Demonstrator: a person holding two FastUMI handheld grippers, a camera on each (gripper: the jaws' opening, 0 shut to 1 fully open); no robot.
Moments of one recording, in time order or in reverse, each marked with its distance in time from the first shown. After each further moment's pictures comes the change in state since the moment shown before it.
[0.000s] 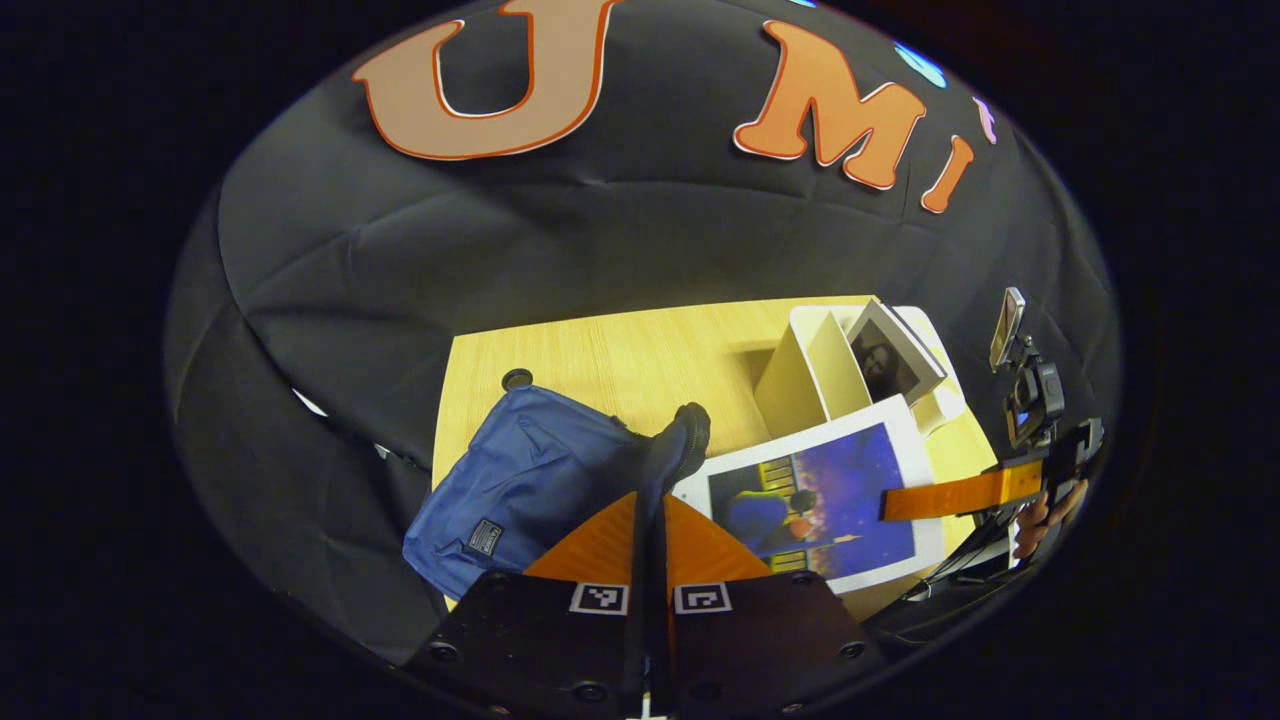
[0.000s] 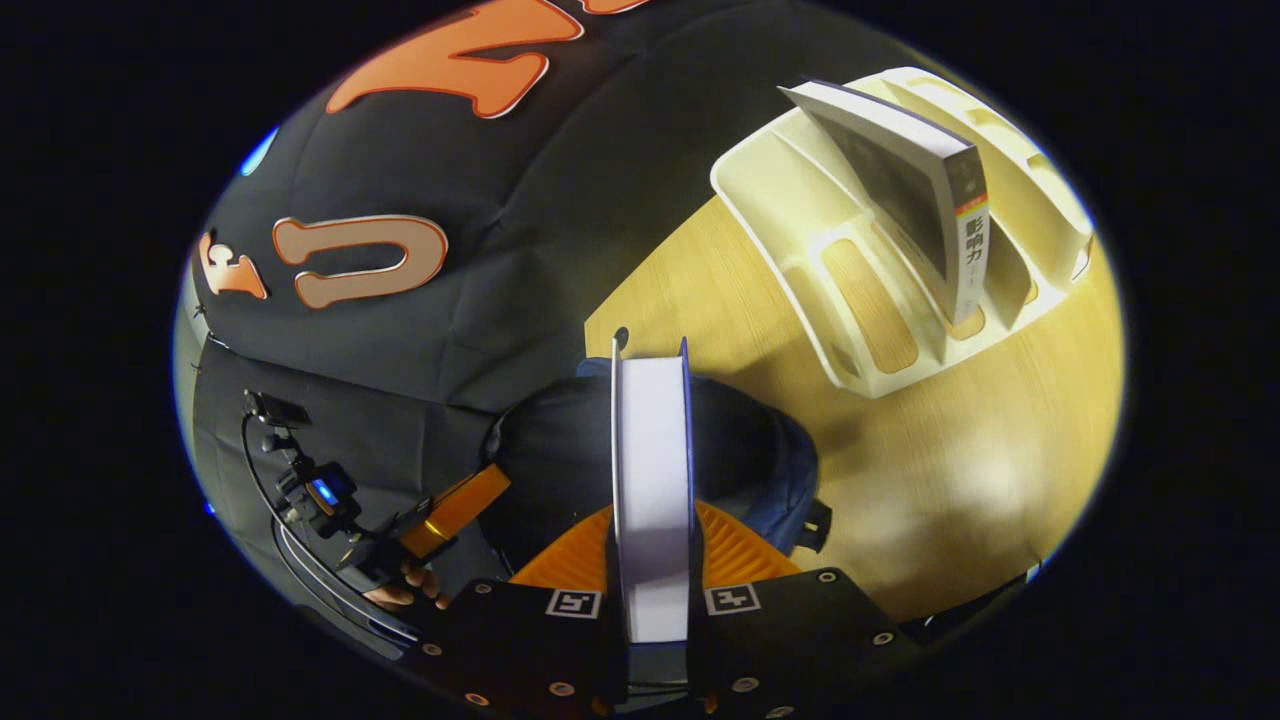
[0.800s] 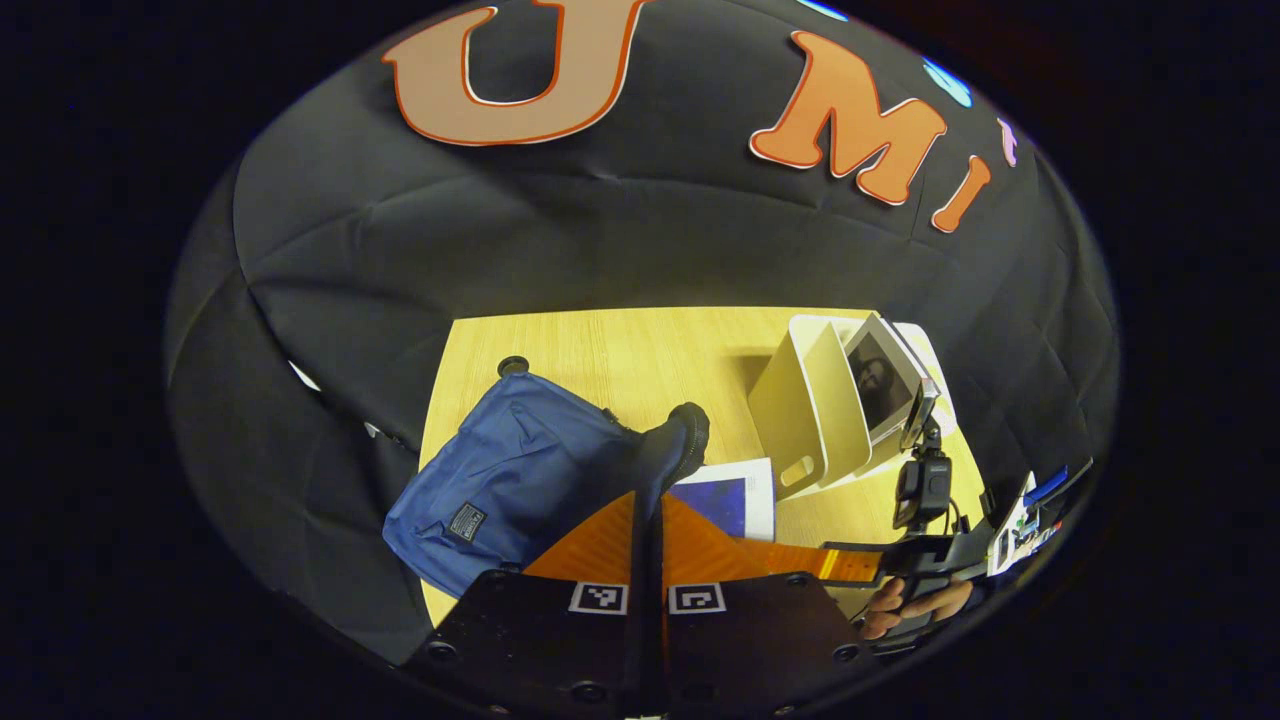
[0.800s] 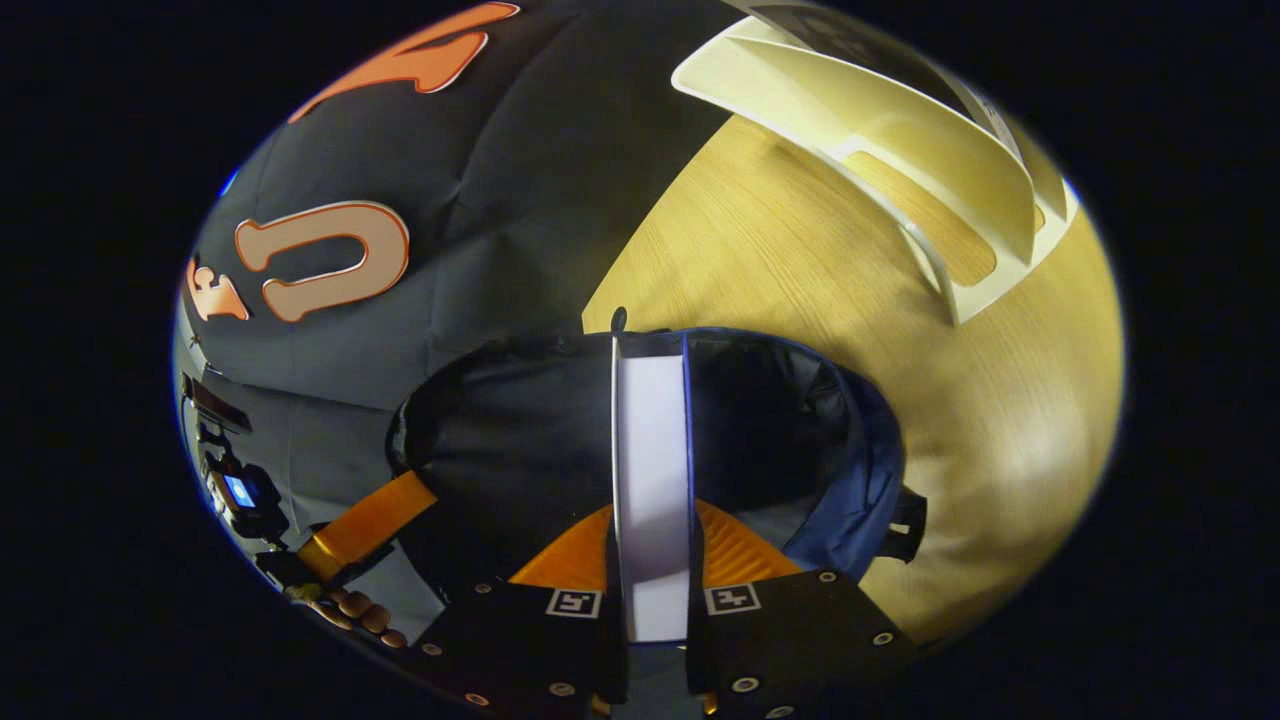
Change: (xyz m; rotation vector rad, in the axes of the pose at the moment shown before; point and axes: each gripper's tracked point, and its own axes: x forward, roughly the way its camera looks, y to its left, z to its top) left arm -0.003 -0.011 -0.009 -0.072 0.017 -0.012; right arm 0.109 0.002 -0.042 0.140 -0.015 0.101
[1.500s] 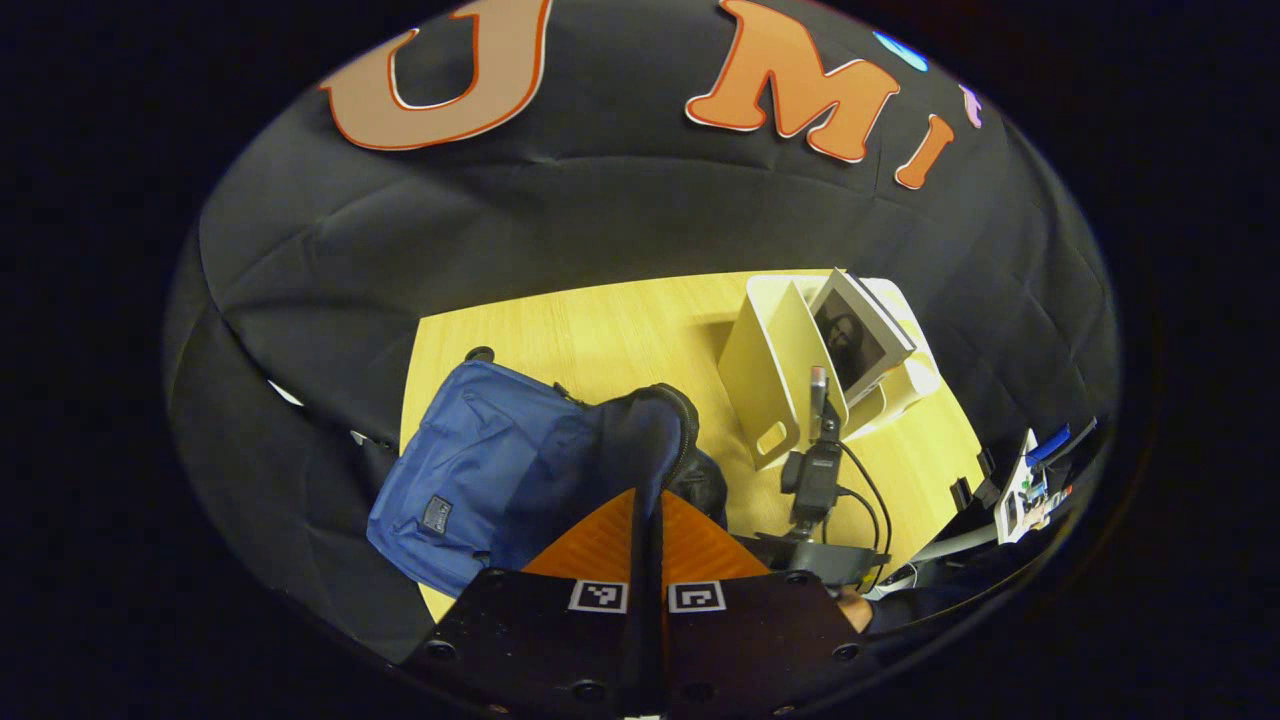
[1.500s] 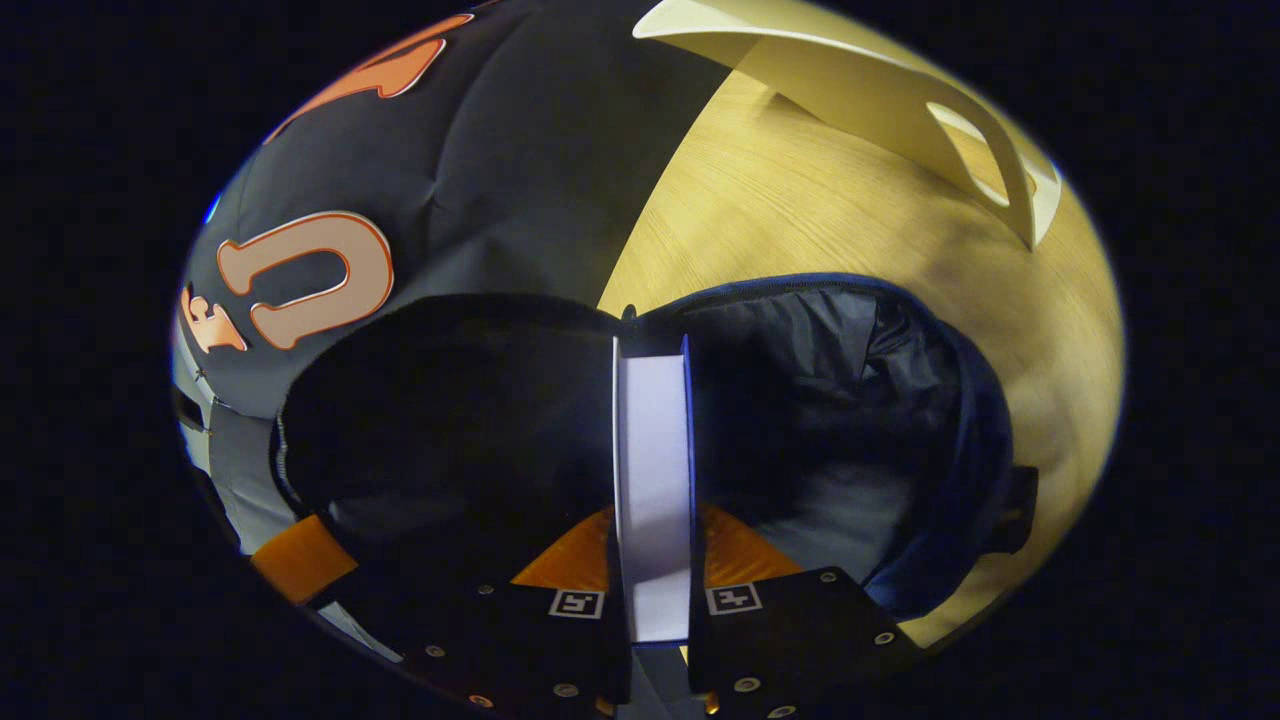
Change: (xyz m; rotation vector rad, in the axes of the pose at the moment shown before) left arm 0.008 -0.042 -0.017 0.101 0.068 -0.046; right arm 0.063 0.007 -0.013 0.088 -0.052 0.076
